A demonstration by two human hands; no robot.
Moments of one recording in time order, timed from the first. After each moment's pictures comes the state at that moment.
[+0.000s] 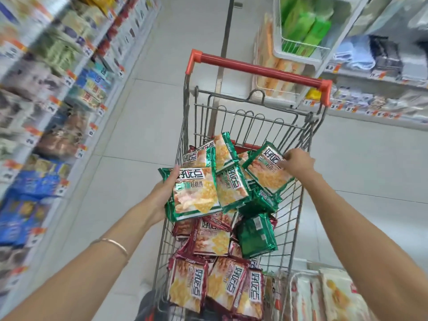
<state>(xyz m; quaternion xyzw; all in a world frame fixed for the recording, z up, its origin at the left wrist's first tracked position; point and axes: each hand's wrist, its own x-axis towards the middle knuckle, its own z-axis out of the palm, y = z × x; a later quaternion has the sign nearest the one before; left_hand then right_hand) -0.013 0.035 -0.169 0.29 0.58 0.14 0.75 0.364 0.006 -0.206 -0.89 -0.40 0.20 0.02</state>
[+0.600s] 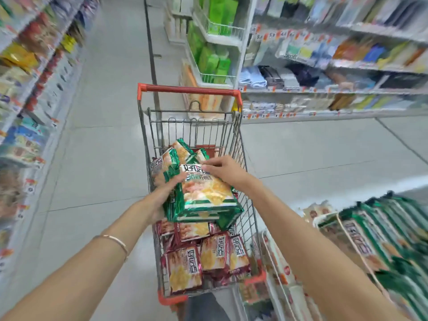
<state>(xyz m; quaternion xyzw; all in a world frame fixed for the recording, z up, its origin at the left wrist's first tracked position) -0.036 -0.049 -0.106 0.42 0.42 0.03 0.81 0.148 -0.140 -0.060 -0.75 -0.41 0.39 0.35</state>
